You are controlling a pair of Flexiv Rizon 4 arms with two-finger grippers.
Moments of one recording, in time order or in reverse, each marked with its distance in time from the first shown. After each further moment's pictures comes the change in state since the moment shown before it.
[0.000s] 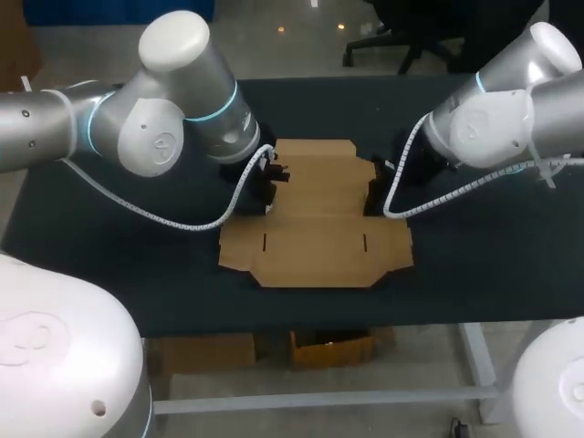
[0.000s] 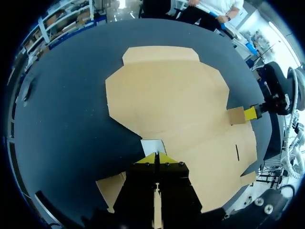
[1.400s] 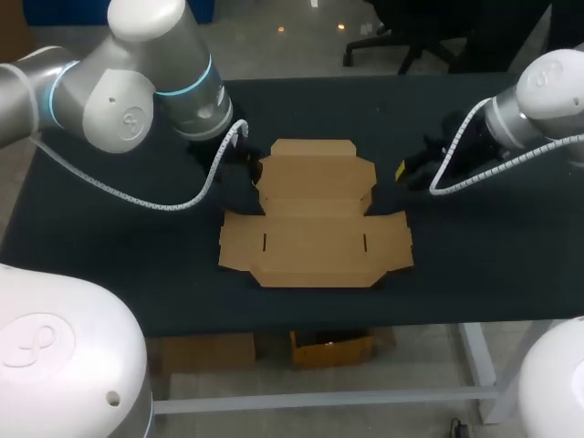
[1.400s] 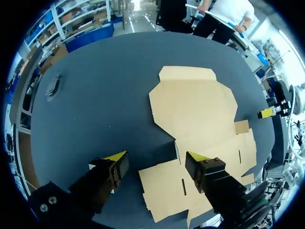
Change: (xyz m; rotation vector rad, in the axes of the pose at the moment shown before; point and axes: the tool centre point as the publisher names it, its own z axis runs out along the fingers) left arm -0.048 -0.010 -0.057 0.037 -0.088 -0.077; right arm -0.033 0.023 -0.065 -0.014 0.160 -0.039
